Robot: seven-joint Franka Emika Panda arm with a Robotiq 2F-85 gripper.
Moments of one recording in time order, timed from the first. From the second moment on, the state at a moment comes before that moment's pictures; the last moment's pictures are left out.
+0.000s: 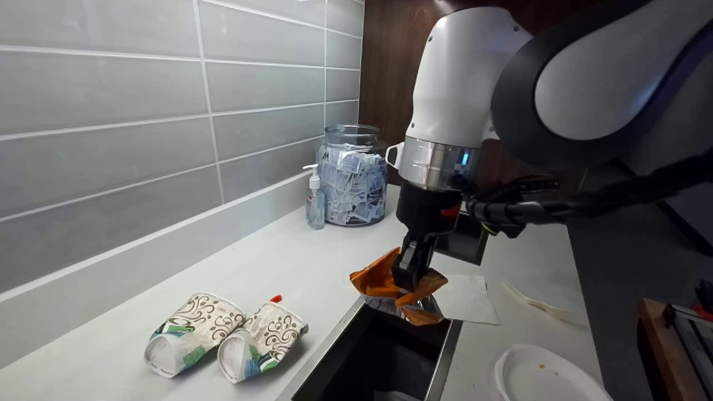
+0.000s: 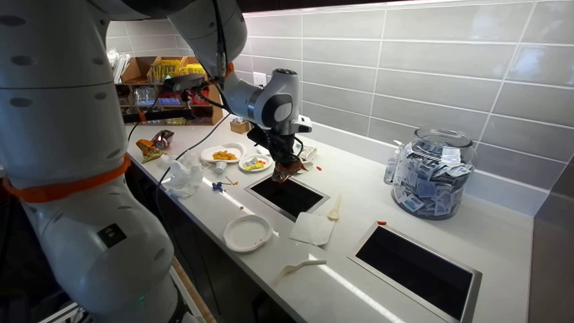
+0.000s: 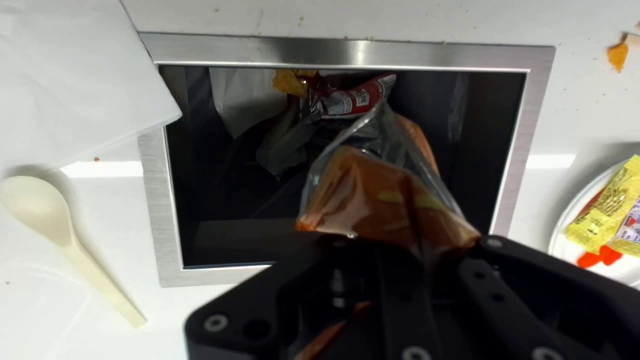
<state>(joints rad) 0.15 0.10 0.19 -2.36 0.16 2.55 0.10</state>
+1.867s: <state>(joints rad) 0.14 0.14 0.19 -2.30 0.17 2.55 0.09</state>
